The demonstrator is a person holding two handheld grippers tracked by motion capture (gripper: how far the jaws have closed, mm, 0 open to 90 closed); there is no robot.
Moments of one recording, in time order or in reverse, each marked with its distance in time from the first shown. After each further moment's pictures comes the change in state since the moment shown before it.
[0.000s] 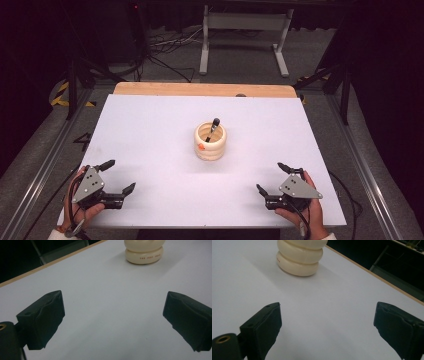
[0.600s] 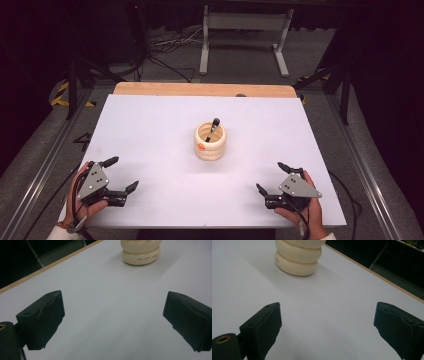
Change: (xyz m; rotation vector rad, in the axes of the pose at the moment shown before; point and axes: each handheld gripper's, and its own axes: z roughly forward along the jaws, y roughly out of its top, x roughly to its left) left arm 0.000 0.010 0.004 0.024 -0.016 0.041; right arm 0.000 0.001 0.002 0.009 -0.004 0.013
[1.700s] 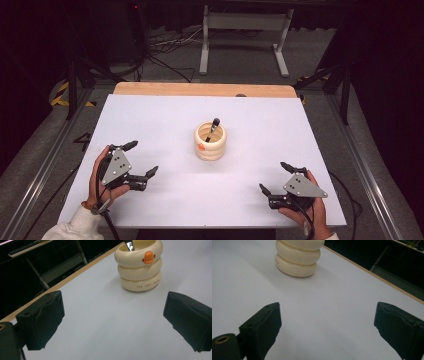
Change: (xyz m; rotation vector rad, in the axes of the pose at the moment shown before) left arm -0.008 0.045 0.042 -0.072 0.013 0.089; right arm -0.008 -0.003 -0.006 -0.017 0.015 0.007
